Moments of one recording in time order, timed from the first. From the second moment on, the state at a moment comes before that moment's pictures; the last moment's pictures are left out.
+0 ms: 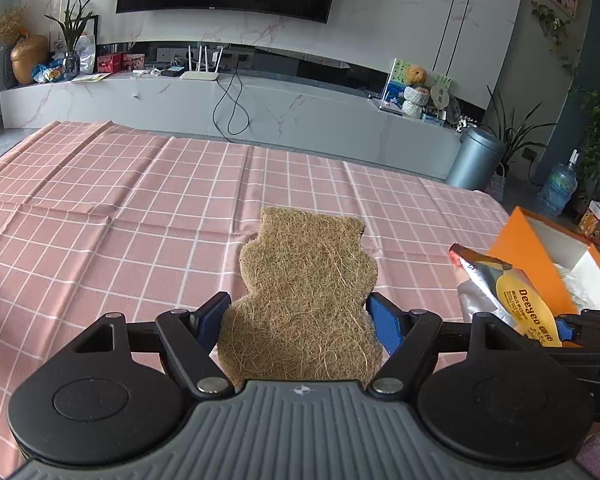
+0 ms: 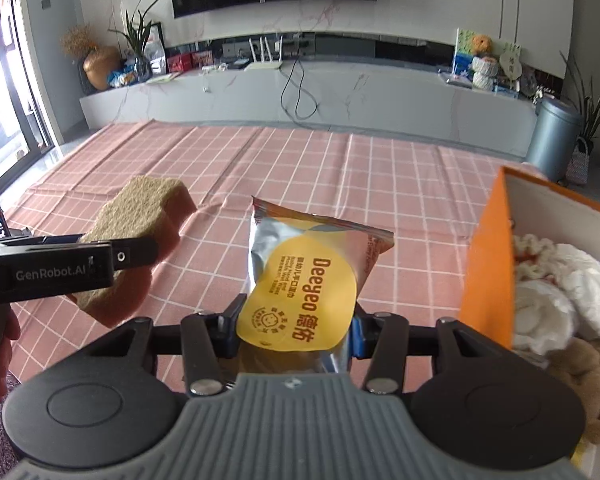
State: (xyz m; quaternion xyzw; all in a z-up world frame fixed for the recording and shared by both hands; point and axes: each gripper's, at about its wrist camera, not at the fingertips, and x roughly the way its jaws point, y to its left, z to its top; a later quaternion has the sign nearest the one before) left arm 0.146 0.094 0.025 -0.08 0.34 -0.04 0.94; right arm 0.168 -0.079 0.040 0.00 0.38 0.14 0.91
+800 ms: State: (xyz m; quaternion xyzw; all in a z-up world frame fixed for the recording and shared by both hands) left arm 0.137 -0.063 0.053 0.02 0.30 -0.23 0.93; right arm 0.123 -0.235 0.068 -0.01 0.34 0.06 0.94
